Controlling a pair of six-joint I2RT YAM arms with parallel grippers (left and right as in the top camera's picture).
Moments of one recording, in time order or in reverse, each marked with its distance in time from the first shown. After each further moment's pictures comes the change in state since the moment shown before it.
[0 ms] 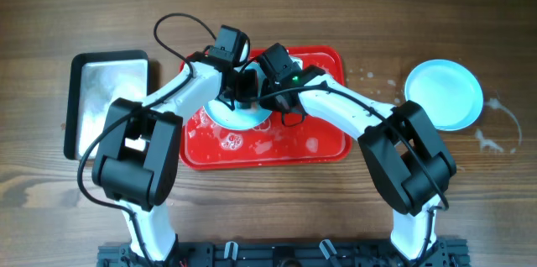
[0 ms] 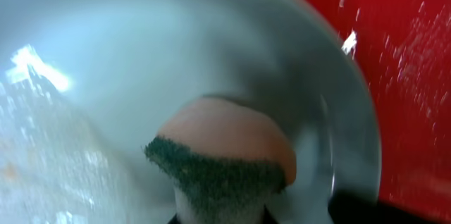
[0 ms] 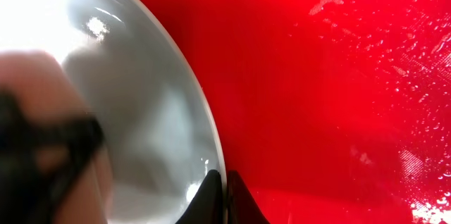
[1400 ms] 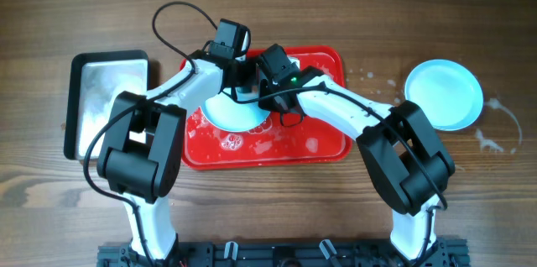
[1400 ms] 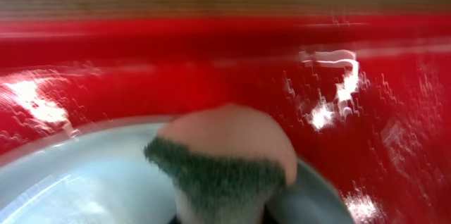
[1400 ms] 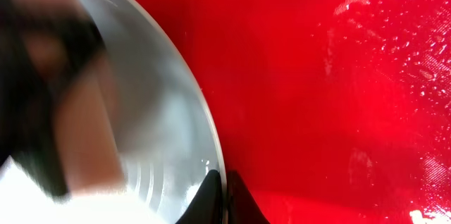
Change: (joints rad) left arm 0.006 0.050 0.025 0.160 -0.083 -0.002; right arm 0.007 0.006 0.000 0.019 -0.009 -0.019
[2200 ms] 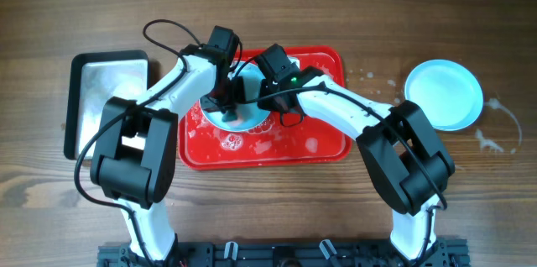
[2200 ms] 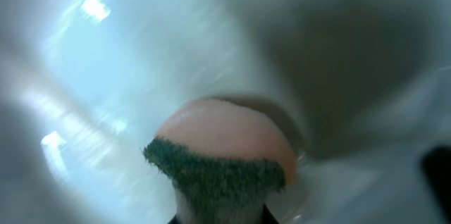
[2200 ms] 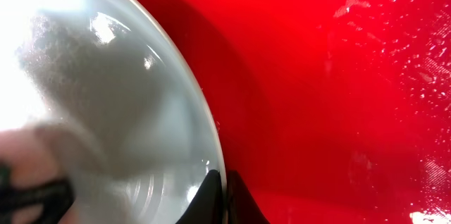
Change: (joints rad) left arm 0.019 -0.030 0.024 -0.432 0.037 -0.040; right arm 0.000 0.000 0.000 0.003 0.001 -0.003
